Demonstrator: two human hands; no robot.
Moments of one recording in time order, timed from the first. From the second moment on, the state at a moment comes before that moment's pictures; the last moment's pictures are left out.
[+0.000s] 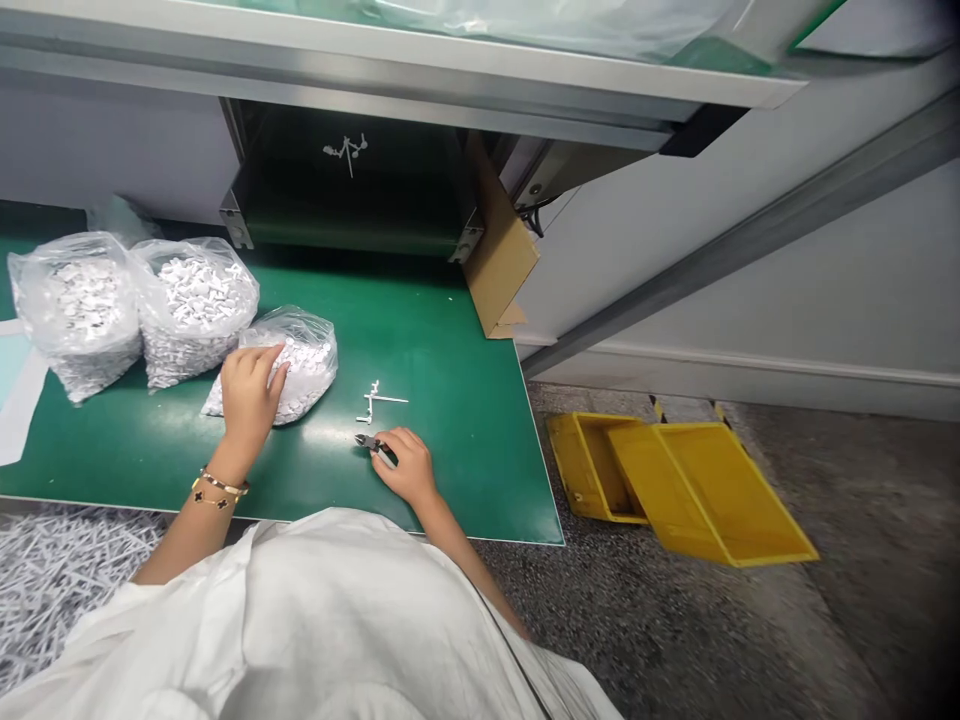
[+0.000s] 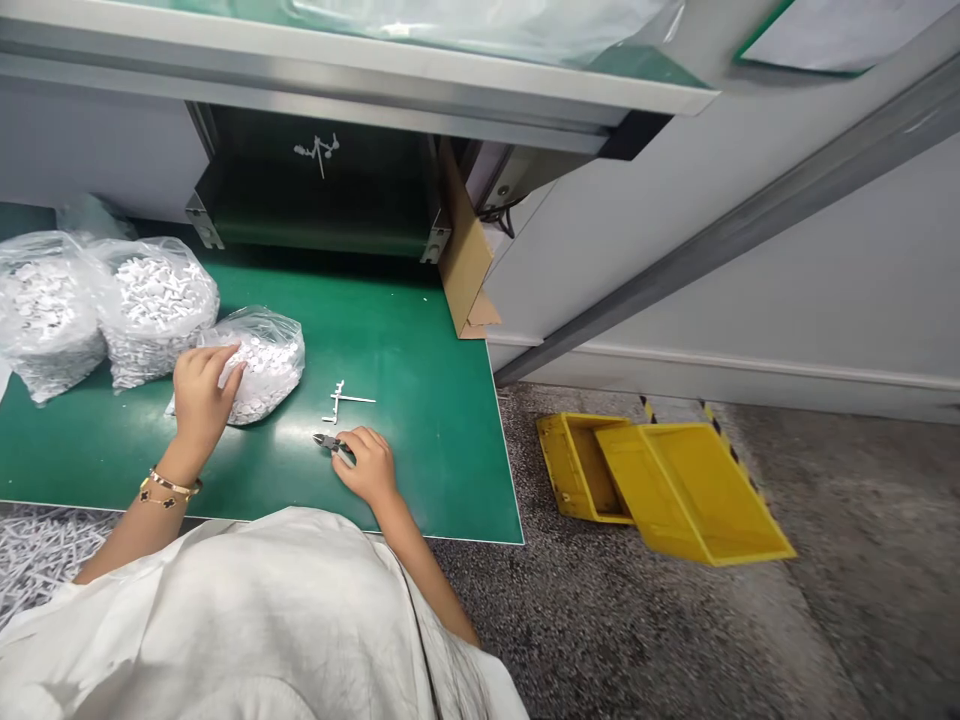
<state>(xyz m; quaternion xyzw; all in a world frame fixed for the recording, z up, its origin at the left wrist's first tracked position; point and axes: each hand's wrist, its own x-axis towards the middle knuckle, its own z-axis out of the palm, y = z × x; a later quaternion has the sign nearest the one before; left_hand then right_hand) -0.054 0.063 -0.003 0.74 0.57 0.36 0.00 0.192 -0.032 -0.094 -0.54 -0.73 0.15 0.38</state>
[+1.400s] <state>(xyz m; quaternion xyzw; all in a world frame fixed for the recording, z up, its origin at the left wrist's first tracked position) 0.025 0.009 -0.076 0.25 0.46 0.48 0.71 0.191 -0.029 -0.097 -0.61 -0.71 0.12 0.33</state>
